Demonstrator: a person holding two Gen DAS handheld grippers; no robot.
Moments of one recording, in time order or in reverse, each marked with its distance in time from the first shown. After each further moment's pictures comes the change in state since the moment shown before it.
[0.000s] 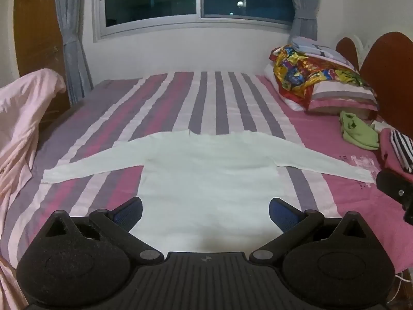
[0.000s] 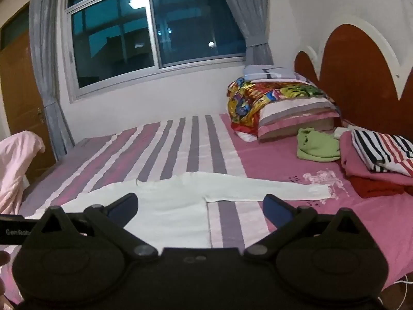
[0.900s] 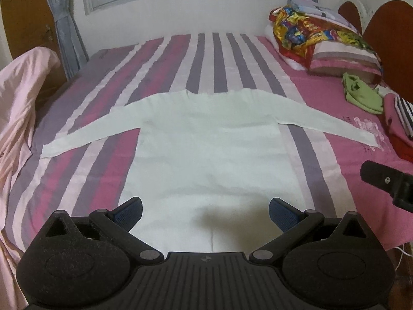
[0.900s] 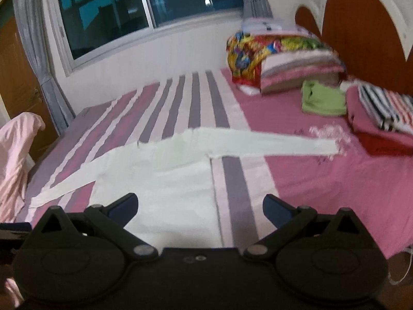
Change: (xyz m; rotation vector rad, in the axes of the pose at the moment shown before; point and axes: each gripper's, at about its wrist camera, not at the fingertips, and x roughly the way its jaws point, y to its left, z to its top) left arm 0.014 -0.014 -0.012 0.054 0.192 0.015; right arm 0.027 -0.011 -0.010 0.068 0.243 0.034
